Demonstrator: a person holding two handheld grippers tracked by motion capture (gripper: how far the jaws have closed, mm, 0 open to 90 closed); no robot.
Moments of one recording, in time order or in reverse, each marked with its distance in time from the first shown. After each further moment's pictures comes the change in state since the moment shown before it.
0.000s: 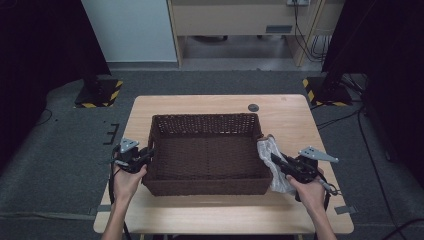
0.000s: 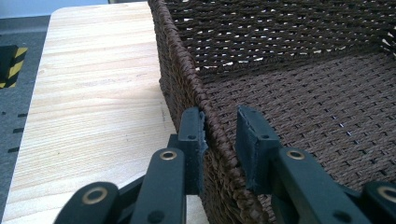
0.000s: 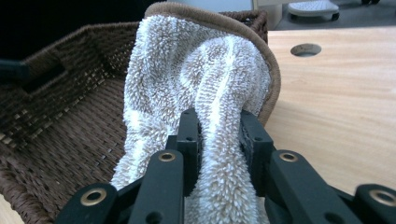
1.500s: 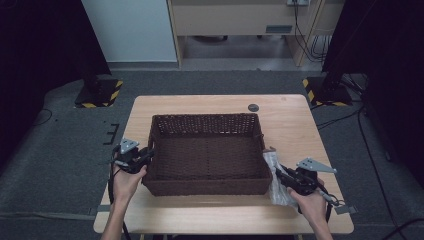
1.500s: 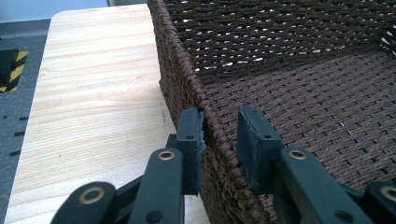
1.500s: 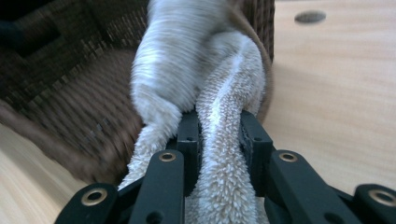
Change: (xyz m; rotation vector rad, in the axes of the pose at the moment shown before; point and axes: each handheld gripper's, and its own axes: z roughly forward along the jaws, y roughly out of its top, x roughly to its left) left arm 0.000 -0.001 0.000 -0.008 -0.001 0.011; right arm 0.010 -0.027 -0.009 0.094 -0.024 -0.029
